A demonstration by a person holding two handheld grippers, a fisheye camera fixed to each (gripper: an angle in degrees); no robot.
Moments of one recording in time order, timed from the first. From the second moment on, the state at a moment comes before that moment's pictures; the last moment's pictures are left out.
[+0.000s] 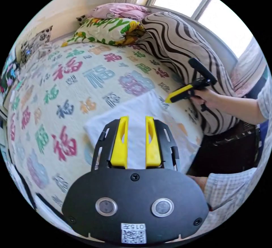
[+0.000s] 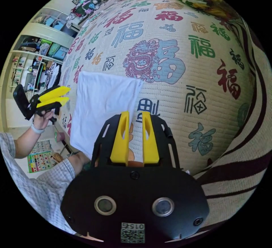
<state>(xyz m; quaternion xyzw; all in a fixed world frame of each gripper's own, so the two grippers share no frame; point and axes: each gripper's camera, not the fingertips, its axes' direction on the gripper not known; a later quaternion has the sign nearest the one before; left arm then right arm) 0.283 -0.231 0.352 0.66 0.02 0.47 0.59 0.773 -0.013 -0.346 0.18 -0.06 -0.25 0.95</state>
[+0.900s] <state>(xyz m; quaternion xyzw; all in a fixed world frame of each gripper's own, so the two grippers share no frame) 0.334 -0.559 0.276 0.40 -0.02 0.67 0.63 0.860 -0.019 -0.396 0.16 -0.14 -0.25 0.95</state>
